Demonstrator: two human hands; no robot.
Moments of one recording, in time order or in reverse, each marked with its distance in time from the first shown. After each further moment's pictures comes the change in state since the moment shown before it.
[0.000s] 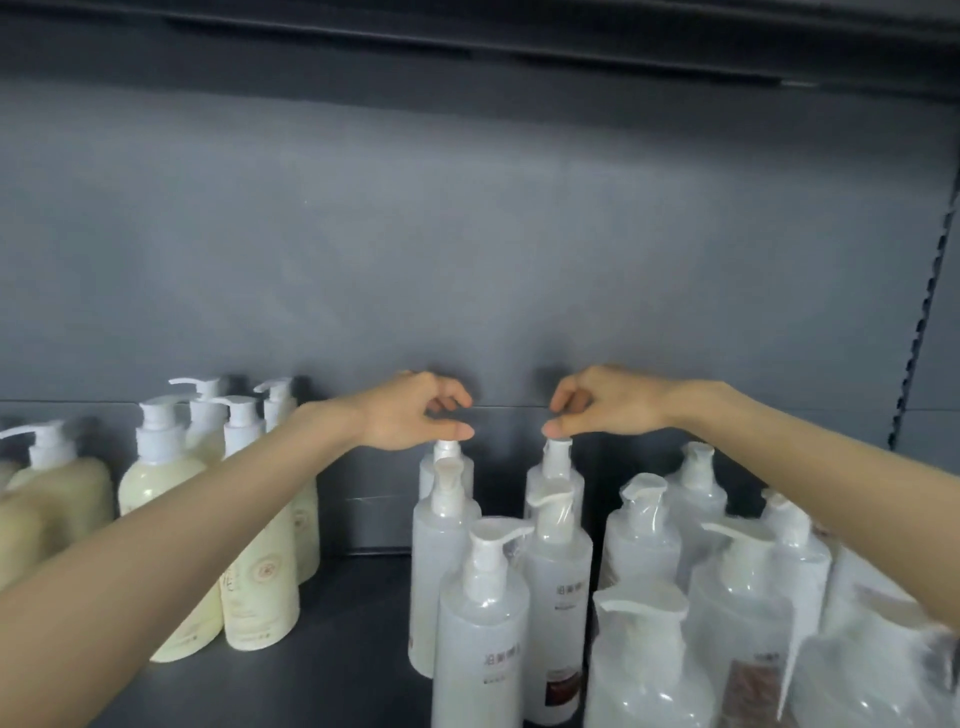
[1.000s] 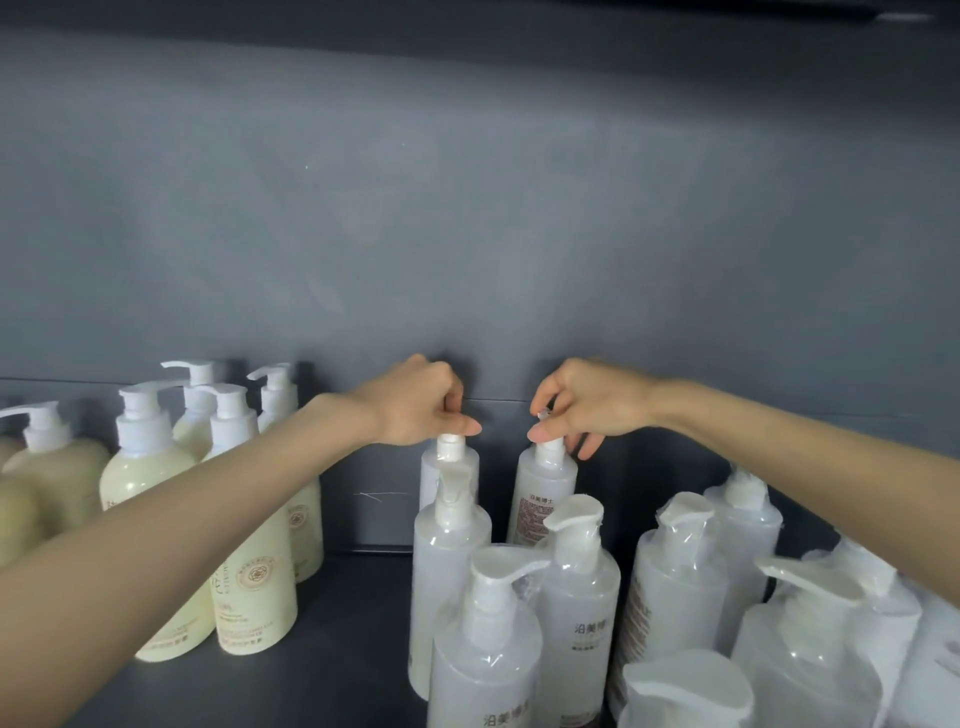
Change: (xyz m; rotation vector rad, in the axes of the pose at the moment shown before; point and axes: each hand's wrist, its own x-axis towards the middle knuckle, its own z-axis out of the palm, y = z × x) left_hand 0.023 -0.013 0.009 0.152 0.059 -0.097; right_hand 0.056 0.002 0.021 0.264 -0.126 -0.045
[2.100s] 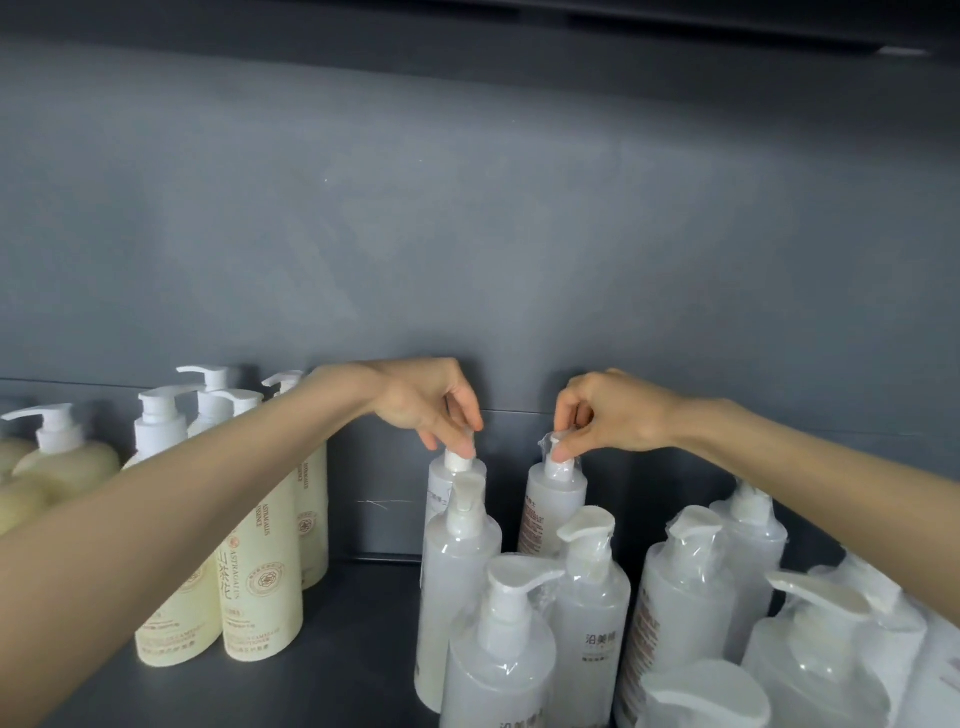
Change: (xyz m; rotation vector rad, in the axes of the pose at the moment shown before) left_hand 0.008 -0.007 -0.023 -0.343 -0.337 0.021; right_hand -0.005 0.007 -0.005 -0.262 0.145 -0.136
